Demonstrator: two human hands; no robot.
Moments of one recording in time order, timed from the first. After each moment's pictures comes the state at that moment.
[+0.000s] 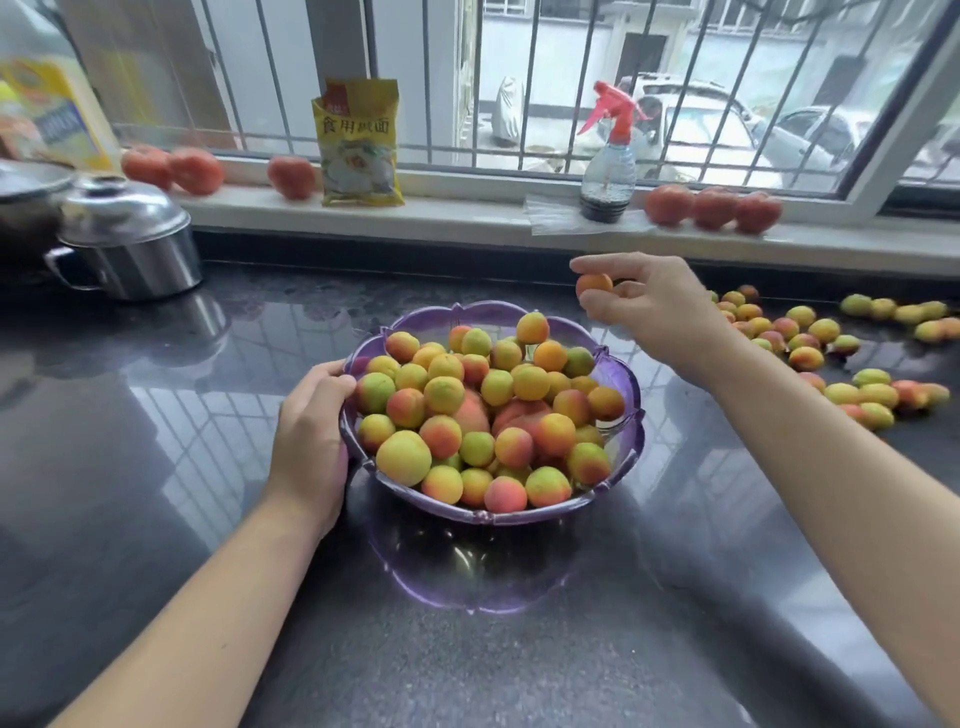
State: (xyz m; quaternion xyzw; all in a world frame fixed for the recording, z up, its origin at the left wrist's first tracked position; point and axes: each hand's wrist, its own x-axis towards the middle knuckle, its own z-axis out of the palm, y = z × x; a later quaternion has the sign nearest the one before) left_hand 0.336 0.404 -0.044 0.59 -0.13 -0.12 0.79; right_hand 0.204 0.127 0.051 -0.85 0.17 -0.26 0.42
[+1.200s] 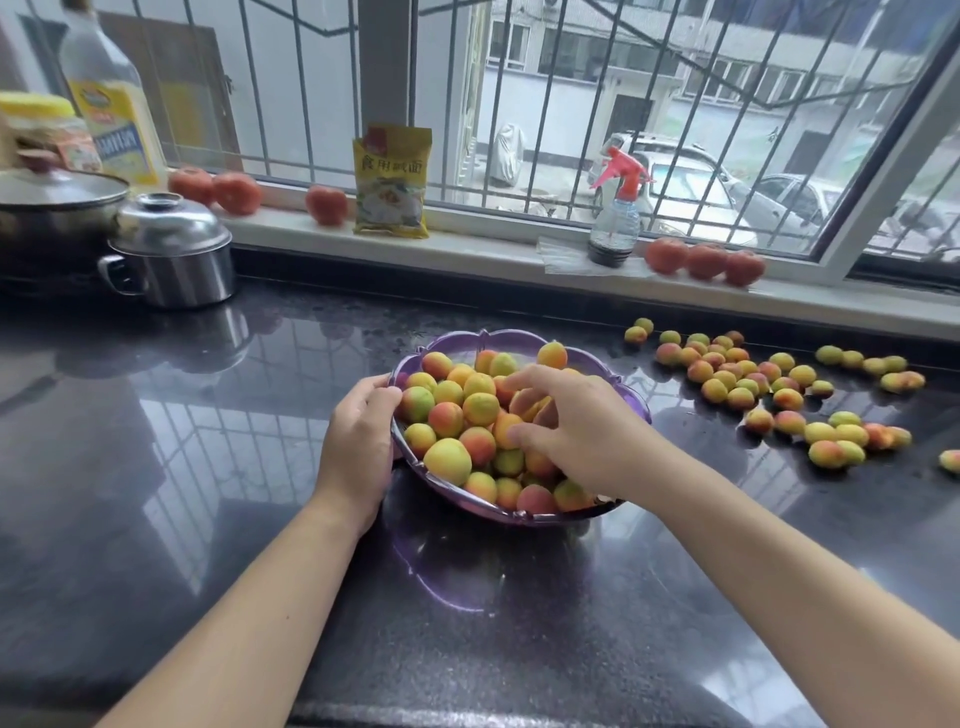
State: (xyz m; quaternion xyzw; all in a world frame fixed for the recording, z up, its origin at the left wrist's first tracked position) left_hand 0.338 0.411 -0.043 0.61 -0.16 -0.15 0.76; right_hand 0.191 0.256 0.041 -0.96 0.14 -0.12 0.21
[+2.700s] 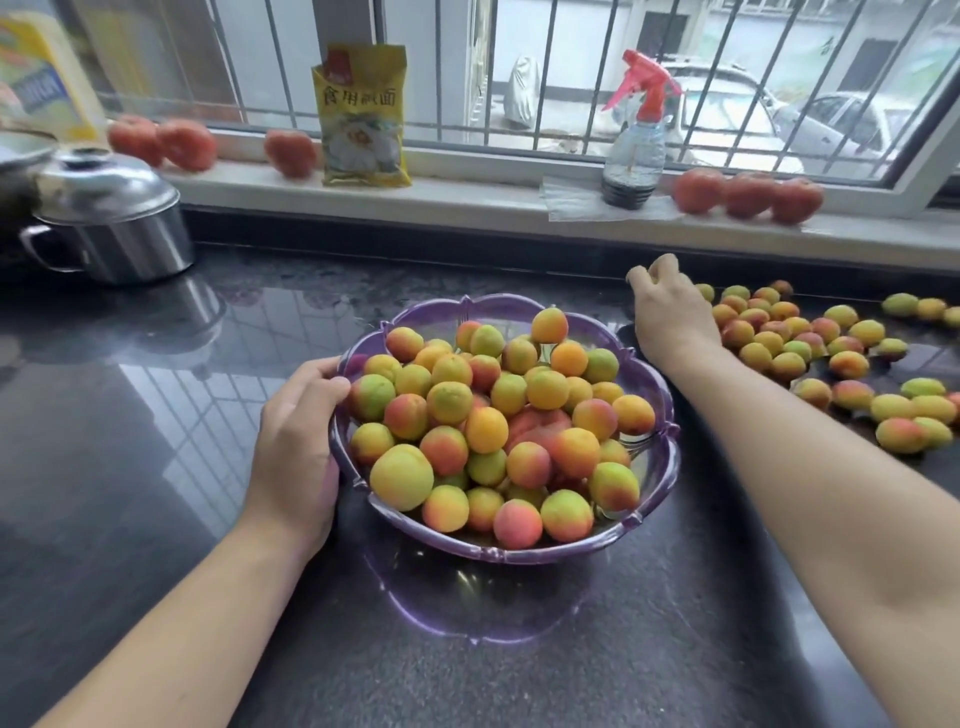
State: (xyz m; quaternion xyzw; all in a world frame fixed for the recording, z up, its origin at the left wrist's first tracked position) left_hand 0.337 0.401 -0.044 0.58 -0.13 -0.11 0.79; right_hand 0.270 0.018 -0.035 -0.93 0.28 -0.21 -0.11
